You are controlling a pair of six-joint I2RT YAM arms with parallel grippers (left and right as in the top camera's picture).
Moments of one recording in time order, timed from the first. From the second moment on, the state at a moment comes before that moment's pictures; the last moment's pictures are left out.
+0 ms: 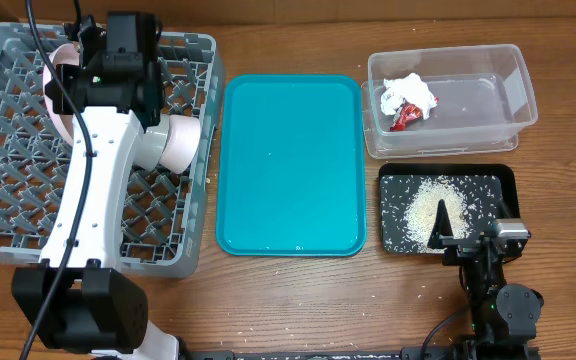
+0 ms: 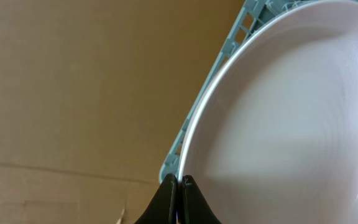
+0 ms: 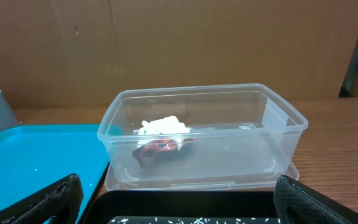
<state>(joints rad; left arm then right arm) -0.03 1.74 1.66 -0.88 -1.12 0.09 0.00 0.01 0.02 -0.03 -0.02 0.04</state>
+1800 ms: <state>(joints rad) 0.12 1.74 1.55 -0.65 -0.90 0.29 0.00 0.01 0.02 -0.03 -0.02 0.04</state>
